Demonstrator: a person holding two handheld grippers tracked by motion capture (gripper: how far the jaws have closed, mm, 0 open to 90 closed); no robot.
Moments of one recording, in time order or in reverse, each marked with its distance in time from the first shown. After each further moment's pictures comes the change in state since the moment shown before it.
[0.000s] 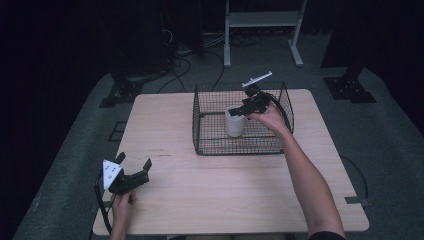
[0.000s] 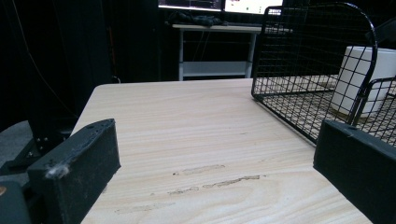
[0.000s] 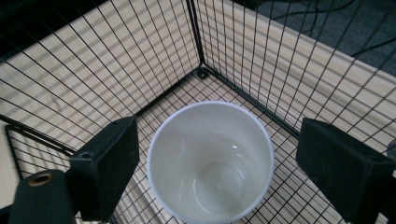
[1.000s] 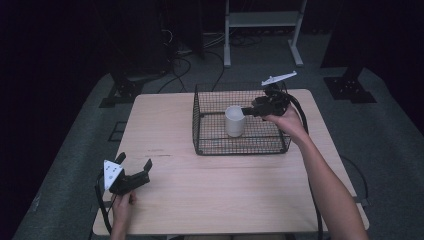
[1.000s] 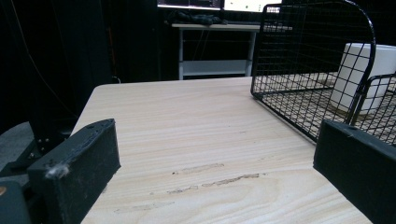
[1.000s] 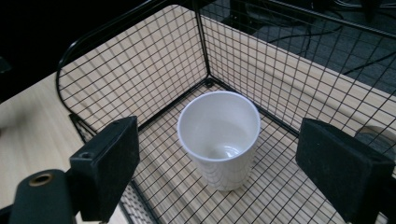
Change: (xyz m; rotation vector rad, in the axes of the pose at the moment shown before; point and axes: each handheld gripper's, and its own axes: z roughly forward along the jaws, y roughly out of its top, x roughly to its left) left arm -0.001 0.000 0.000 0.005 -0.001 0.013; right arm 0.008 -0.018 -0.065 -0.104 0.013 0.012
